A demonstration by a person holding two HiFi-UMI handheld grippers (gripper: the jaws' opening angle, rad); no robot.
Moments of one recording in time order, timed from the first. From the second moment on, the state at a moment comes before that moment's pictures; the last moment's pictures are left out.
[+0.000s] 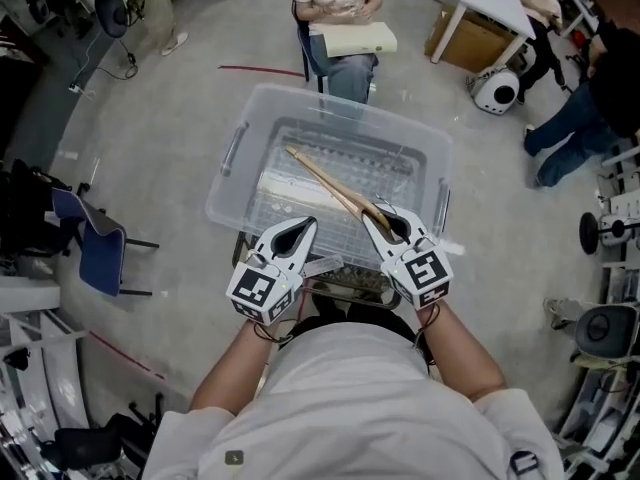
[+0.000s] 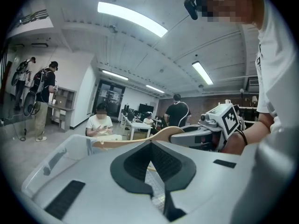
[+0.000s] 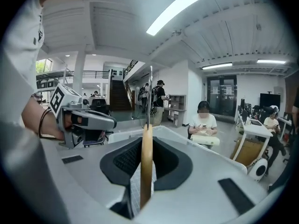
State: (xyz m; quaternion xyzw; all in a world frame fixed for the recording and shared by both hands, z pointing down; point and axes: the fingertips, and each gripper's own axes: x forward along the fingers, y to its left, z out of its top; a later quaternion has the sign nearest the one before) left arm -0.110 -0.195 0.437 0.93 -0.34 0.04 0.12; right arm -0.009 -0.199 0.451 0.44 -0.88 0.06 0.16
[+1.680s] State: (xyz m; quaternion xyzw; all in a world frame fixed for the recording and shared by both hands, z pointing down) left arm -0.073 -0.316 0.588 0.88 -0.41 0.09 0.23; right arm -0.024 -0.291 0.762 0.26 -0.88 0.22 0.32
